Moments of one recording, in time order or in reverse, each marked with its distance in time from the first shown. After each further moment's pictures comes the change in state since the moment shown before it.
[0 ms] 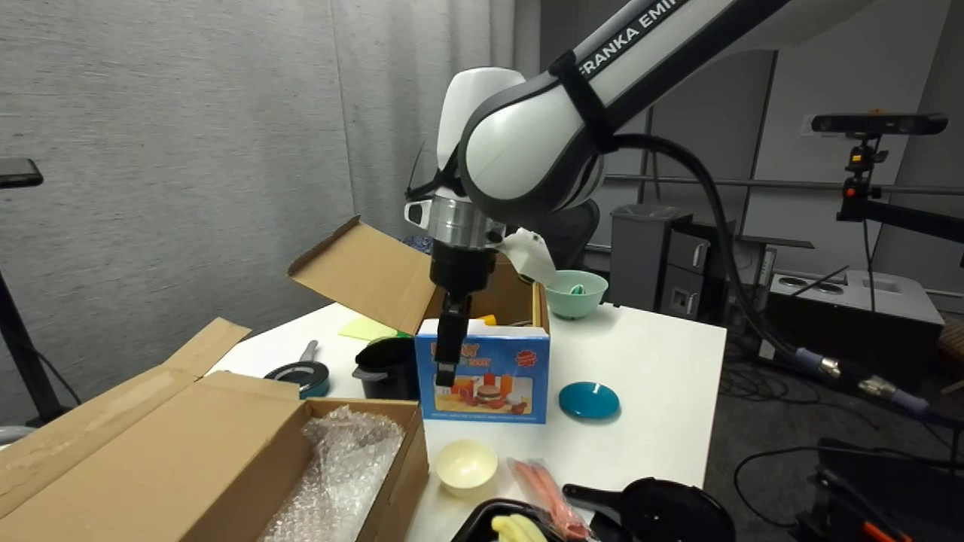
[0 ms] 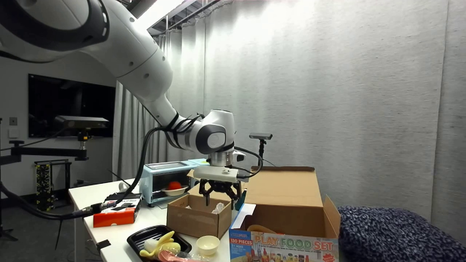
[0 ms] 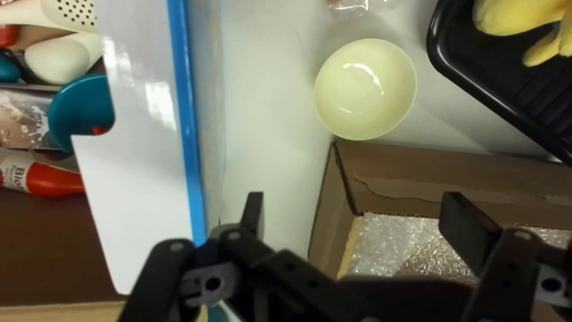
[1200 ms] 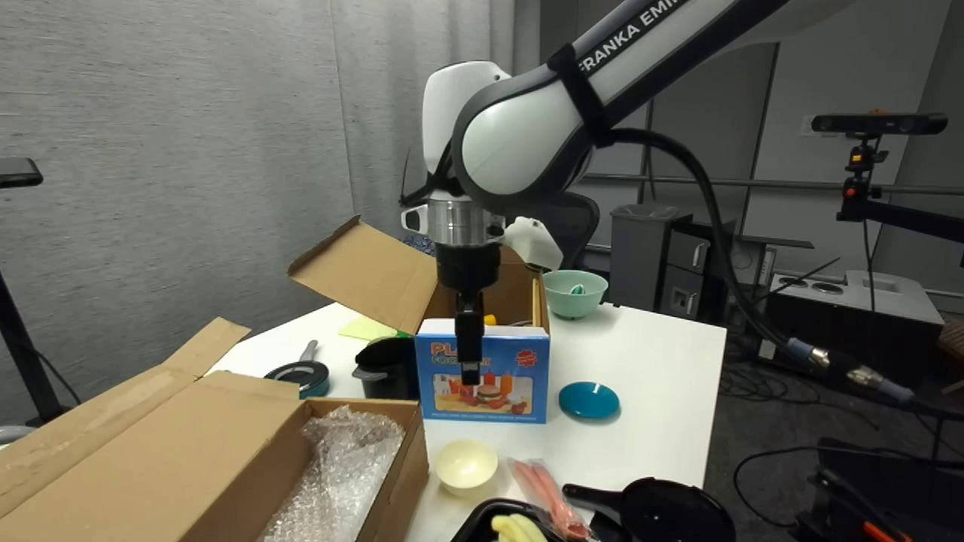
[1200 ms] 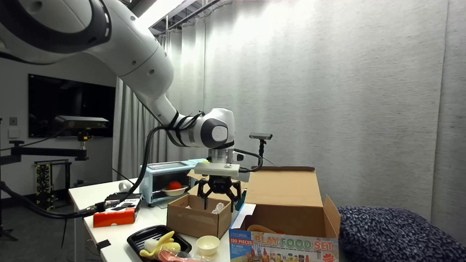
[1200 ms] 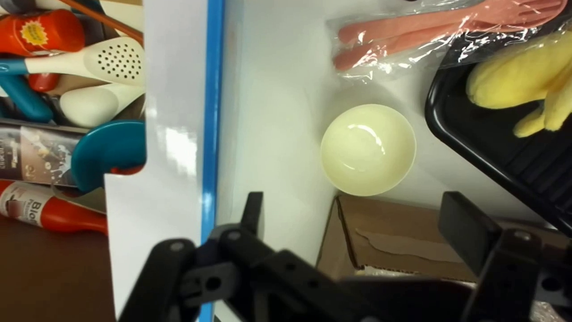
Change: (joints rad) arm 0.002 0.012 0.000 0.060 -0.120 -0.184 0.025
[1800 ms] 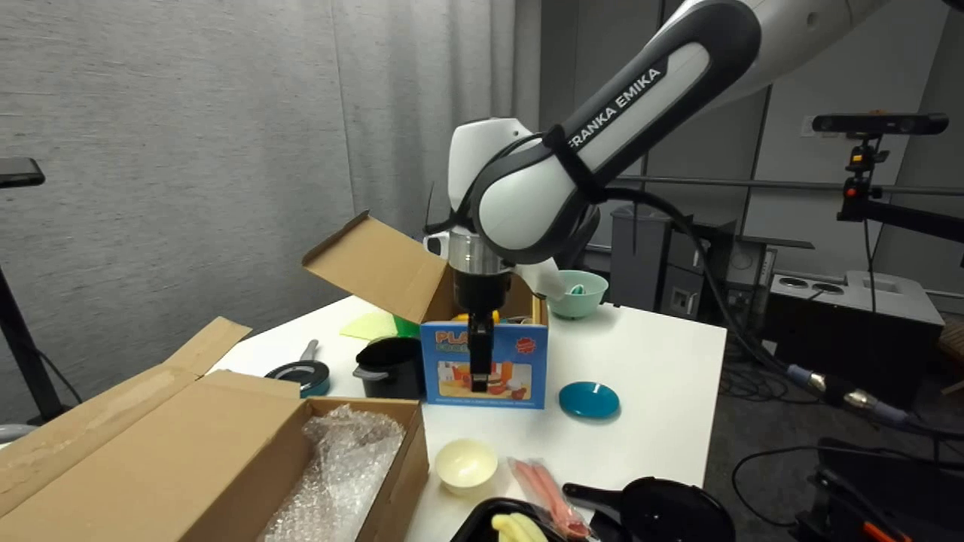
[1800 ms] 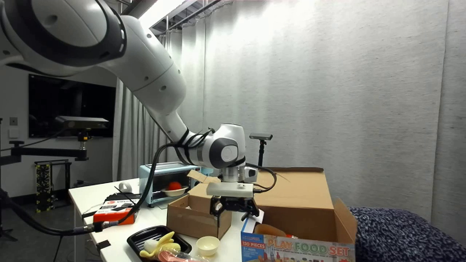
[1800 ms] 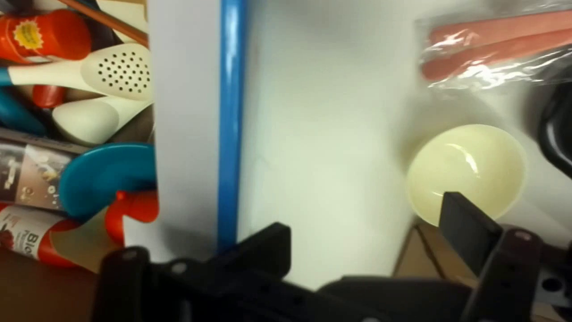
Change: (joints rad) arm -0.036 0.081 -0.047 -0.027 -0.010 0.173 -0.061
